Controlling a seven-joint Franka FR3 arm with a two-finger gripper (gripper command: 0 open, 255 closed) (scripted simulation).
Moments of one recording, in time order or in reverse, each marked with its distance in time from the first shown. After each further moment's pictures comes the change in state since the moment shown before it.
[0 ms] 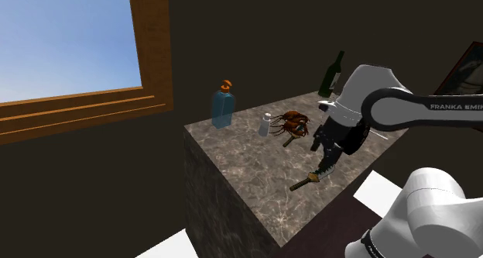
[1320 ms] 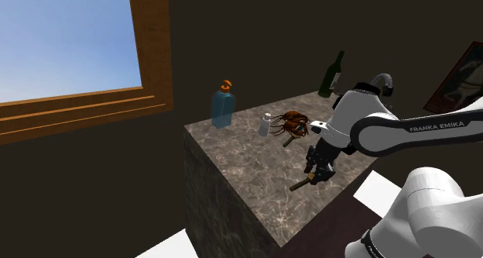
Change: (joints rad) arm 0.037 0.087 -0.073 -0.144 -0.041 0.214 -0.130
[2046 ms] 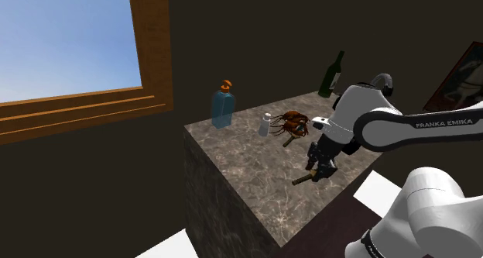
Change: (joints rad) arm -0.001 -0.039 0.015 0.025 0.007 -0.064 0.009
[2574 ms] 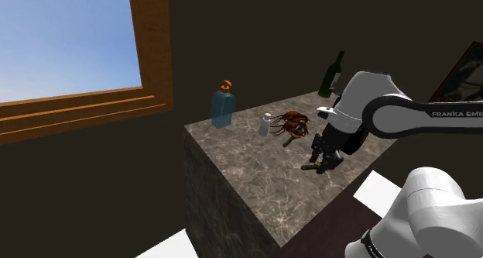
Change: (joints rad) arm 0.003 -0.073 0.032 0.074 0.019 -0.145 0.017
